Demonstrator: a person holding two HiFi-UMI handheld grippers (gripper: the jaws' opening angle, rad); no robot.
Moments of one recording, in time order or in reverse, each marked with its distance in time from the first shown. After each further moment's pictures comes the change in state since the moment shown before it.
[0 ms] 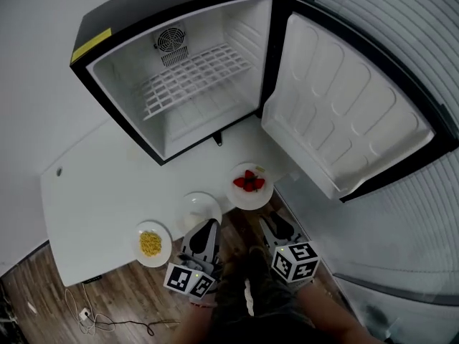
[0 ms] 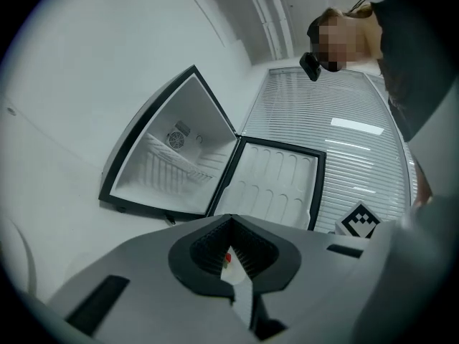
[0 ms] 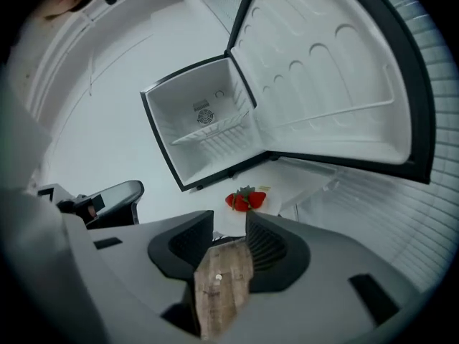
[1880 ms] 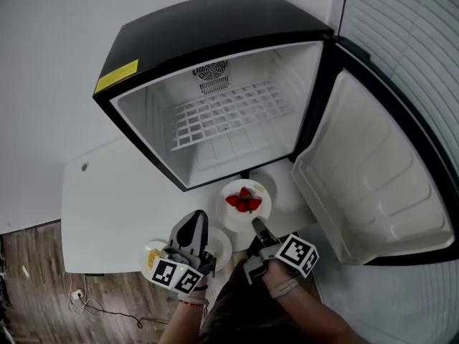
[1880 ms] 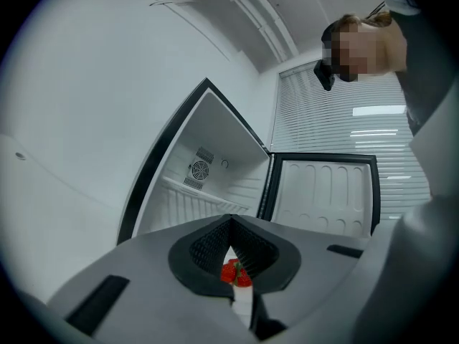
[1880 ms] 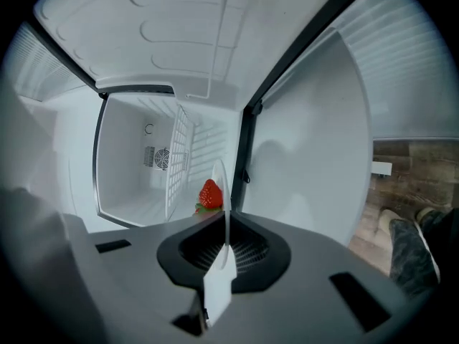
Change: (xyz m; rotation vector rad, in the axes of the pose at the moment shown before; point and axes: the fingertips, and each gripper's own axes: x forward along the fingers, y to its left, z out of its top) left arm 0.068 0.073 0.093 0.097 -0.129 0.251; right arm 0.126 0.018 0.067 0.979 0.092 0.284
